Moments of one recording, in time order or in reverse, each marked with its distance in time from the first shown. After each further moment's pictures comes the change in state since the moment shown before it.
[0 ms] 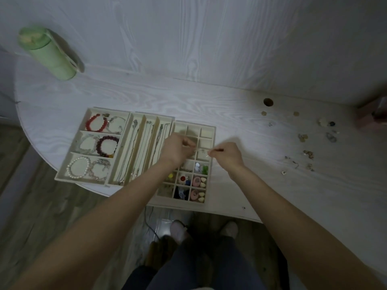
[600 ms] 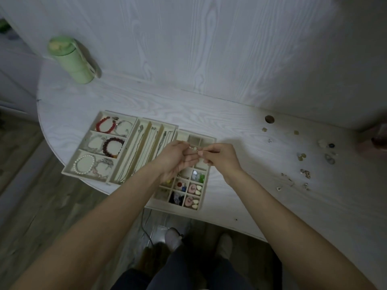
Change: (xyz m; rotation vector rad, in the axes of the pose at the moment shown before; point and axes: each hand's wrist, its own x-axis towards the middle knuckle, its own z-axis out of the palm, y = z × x) left_hand -0.034 0.037 -0.021 -1.068 -0.136 -0.328; right_hand -0.020 -0.031 -0.015 0.243 -0.158 -0.183
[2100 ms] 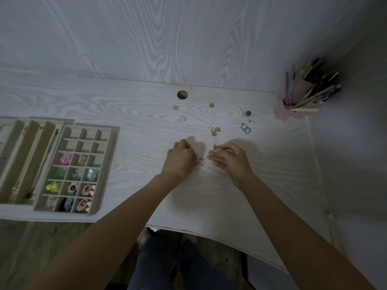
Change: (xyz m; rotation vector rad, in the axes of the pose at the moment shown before) left_hand 0.095 -0.153 0.243 1.568 -0.022 0.446; right_hand -0.013 0.126 -0.279 0.431 0.215 0.192
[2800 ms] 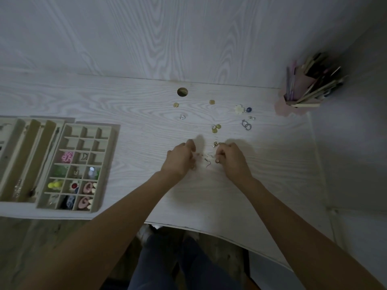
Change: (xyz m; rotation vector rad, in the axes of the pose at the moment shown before) left_hand -0.002 -0.003 -0.003 -0.119 -0.063 -0.069; right_hand 0.013 0.020 -0.009 -1.014 0.008 -0.414
